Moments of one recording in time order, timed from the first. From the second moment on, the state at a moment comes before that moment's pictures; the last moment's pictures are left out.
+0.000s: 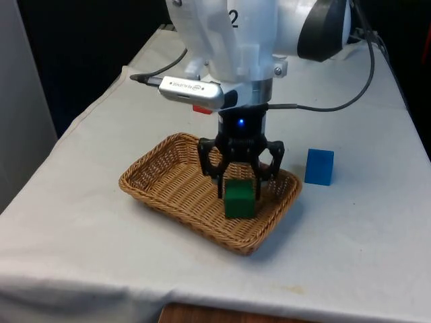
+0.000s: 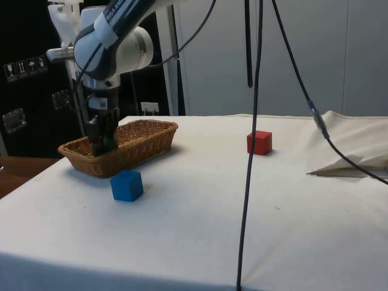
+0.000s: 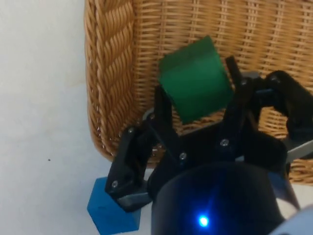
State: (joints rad) arm 0.28 0.88 -0.41 -1.44 0.44 2.43 -0.38
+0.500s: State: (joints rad) arm 0.28 0.88 -0.41 -1.44 0.44 2.43 -0.38
